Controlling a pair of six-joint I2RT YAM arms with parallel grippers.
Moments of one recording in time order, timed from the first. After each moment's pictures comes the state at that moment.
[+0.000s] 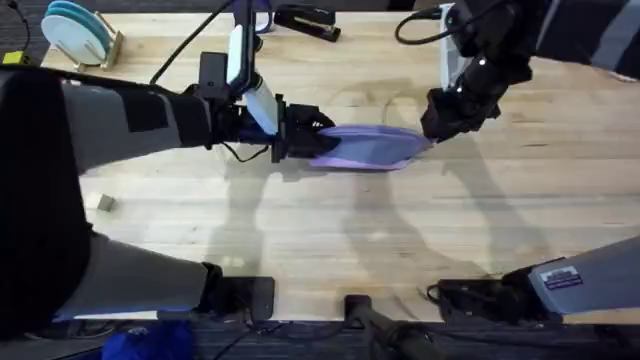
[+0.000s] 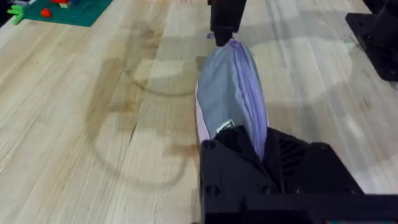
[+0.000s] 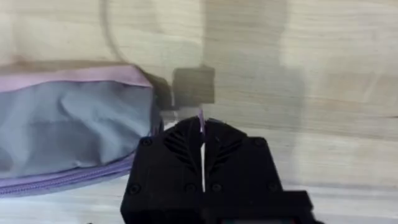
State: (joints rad) left arm -0.09 1.62 0.70 -0.12 1.24 1.00; right arm 0.23 1.71 1.23 -1.02 0.04 0.13
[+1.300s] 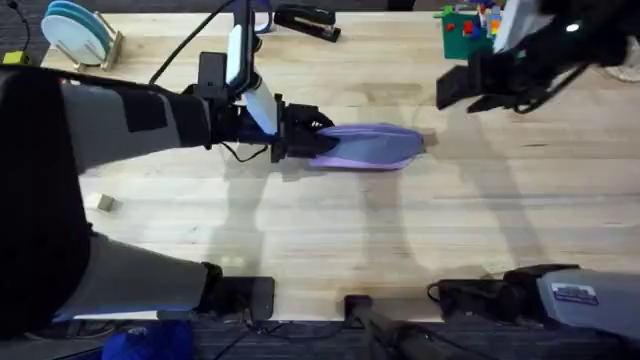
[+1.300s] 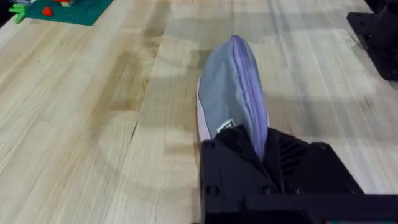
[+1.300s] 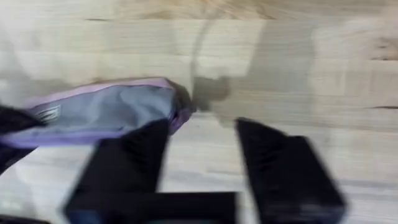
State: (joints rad) left arm -0.09 1.62 0.70 -0.12 1.24 1.00; right arm 0.13 1.47 1.25 -1.02 -0.09 0.19
